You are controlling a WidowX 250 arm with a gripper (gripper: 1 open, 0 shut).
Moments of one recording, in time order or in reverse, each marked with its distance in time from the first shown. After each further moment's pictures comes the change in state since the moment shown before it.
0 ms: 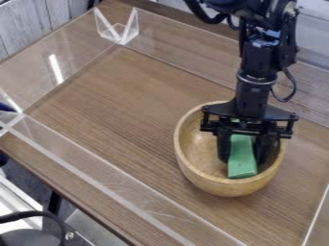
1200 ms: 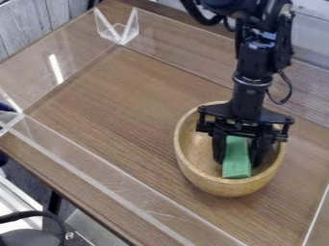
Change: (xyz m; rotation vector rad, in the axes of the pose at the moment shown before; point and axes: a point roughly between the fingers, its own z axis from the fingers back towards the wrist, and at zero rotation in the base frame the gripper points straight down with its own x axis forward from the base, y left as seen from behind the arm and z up) arm 0.001 0.007 -0.002 0.009 0.012 -0.027
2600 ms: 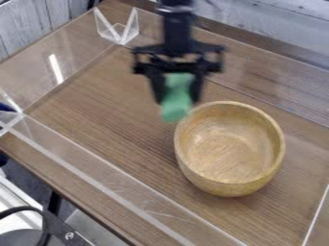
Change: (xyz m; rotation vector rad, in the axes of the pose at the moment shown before) arm 0.029 0.108 0.061 -0.114 -0.026 0.126
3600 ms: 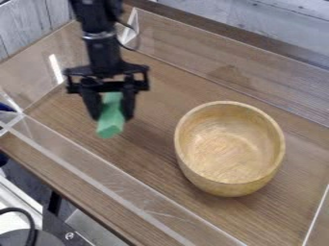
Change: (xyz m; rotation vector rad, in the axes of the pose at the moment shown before) arm -0.006 0.038 -0.034 0.045 0.002 -0.057
